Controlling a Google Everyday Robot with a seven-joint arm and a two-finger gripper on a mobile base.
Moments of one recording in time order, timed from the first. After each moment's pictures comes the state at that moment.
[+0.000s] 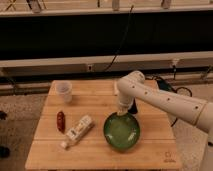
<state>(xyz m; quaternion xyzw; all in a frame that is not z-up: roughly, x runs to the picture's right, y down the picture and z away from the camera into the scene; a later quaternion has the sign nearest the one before) 0.078 0.139 0.814 -0.32 -0.07 0.00 0.94</state>
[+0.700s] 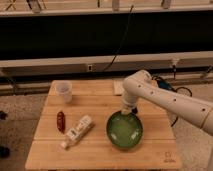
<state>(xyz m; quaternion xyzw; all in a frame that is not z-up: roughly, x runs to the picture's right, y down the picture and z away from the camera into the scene) 0.127 0.133 0.814 -0.32 -0.06 0.04 0.95</state>
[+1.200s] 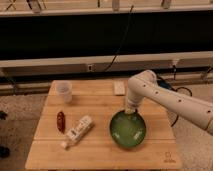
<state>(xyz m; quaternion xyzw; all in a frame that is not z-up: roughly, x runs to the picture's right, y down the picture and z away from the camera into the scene) 0.133 0.135 0.811 -0.32 -0.05 0.06 0.94</state>
